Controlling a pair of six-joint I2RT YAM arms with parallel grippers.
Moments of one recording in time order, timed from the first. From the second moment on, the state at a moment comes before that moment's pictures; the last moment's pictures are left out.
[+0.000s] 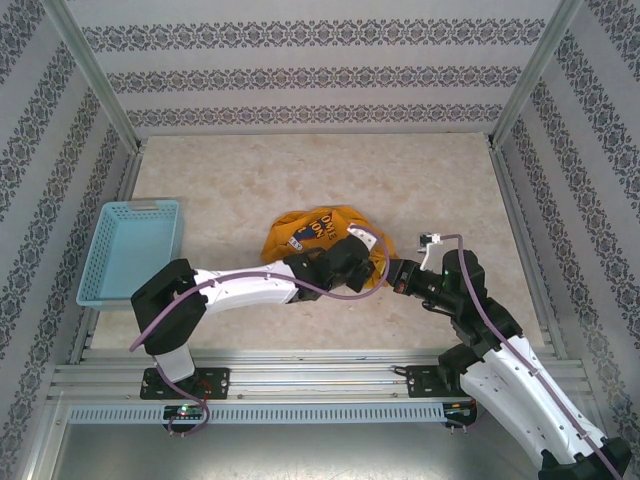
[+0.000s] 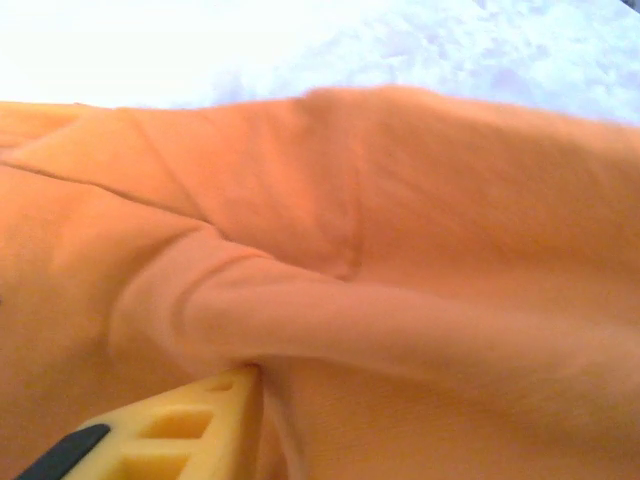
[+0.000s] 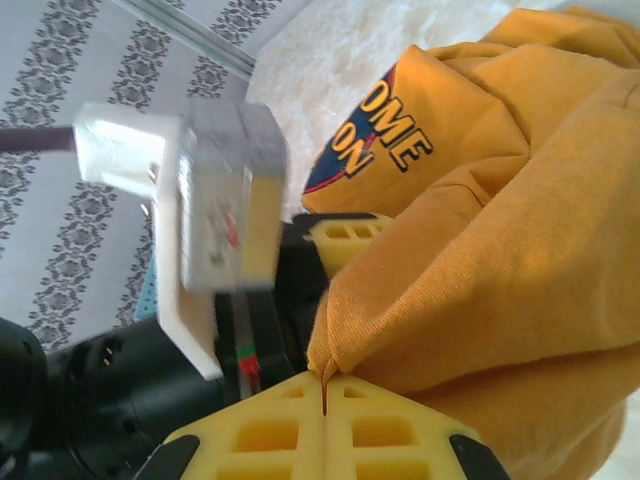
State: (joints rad) left arm -1.02 1.74 1.17 -0.13 -0.24 -0.34; right arm 0.43 0.54 0.49 -0.38 -0.39 0.83
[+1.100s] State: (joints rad) left arm -0.85 1.81 1.11 0.11 0.38 -0.43; right arm 0.30 0.69 0.57 -0.58 -0.19 0.65
